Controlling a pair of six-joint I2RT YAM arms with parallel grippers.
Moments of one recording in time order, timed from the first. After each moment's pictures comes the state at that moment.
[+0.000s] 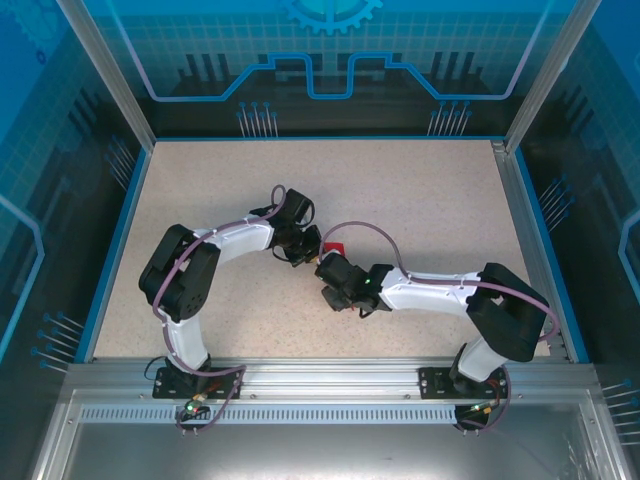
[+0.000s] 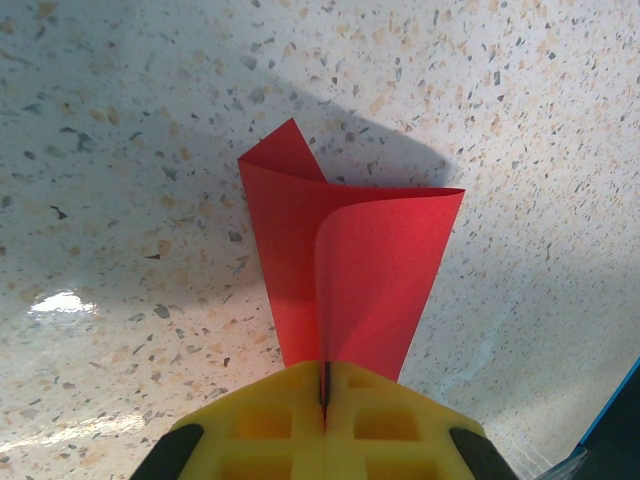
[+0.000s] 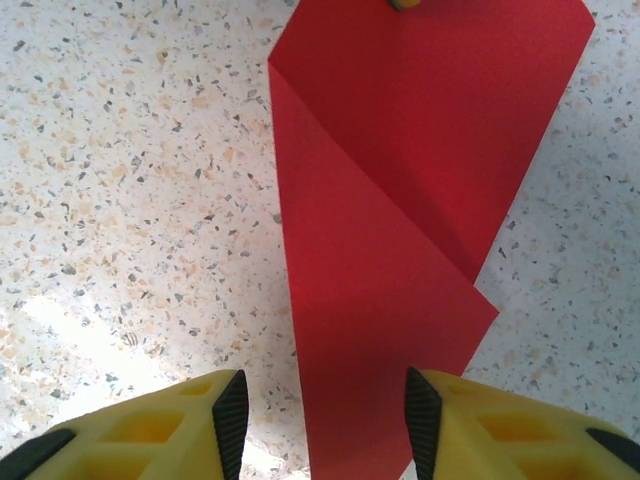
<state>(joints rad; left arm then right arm) -0.50 1.85 1.16 -0.42 0.38 -1.03 1.00 1.59 0.89 -0.41 0.27 0.35</state>
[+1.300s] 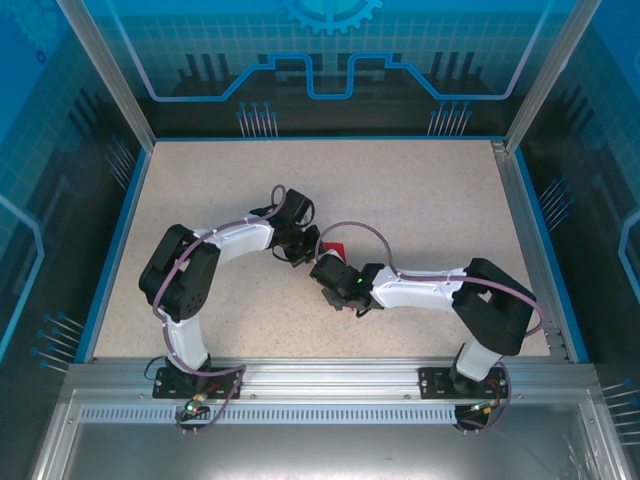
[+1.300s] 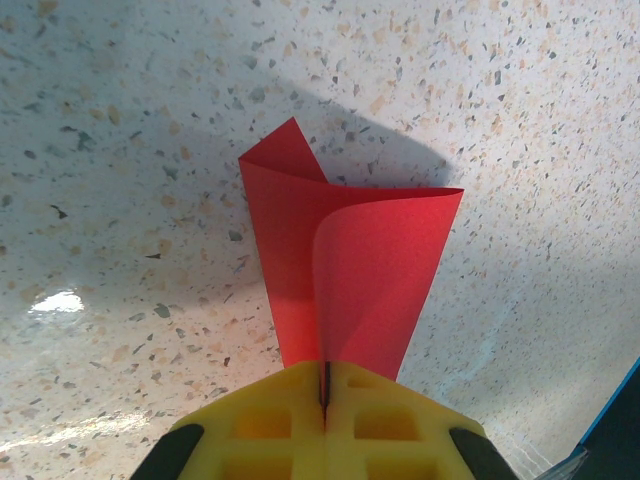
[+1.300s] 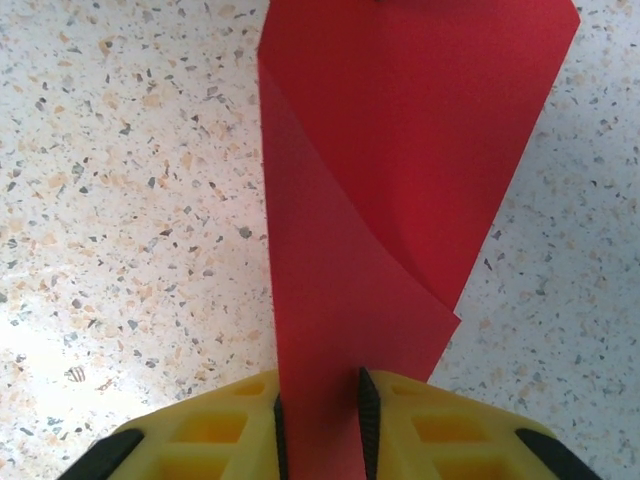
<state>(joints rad) -0.50 1.85 1.16 -0.42 0.38 -1.03 1.01 1.66 0.92 -0.43 0.34 0.36</state>
